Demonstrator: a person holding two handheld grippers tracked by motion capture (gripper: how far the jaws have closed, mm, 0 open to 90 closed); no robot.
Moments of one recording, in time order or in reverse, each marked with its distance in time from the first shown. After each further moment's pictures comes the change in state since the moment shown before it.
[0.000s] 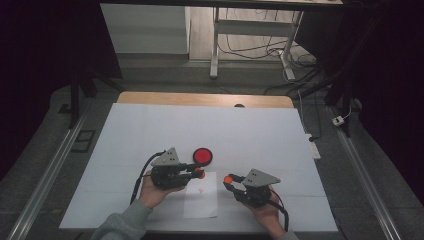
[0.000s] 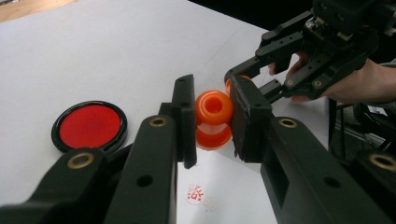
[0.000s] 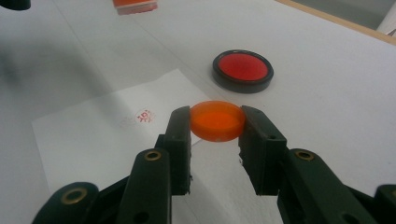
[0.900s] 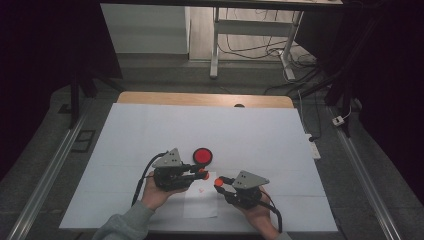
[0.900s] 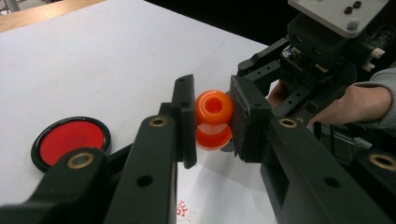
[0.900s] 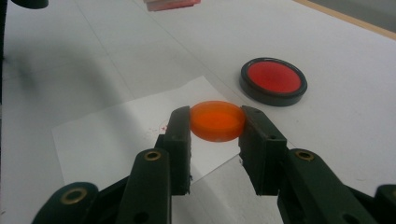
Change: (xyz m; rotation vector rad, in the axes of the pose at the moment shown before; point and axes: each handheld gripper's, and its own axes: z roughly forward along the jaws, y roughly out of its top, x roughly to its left) left arm -0.009 0.006 0.003 -0.030 -0.037 0.013; right arm 0.016 0.007 0.016 0.002 0.050 -0.027
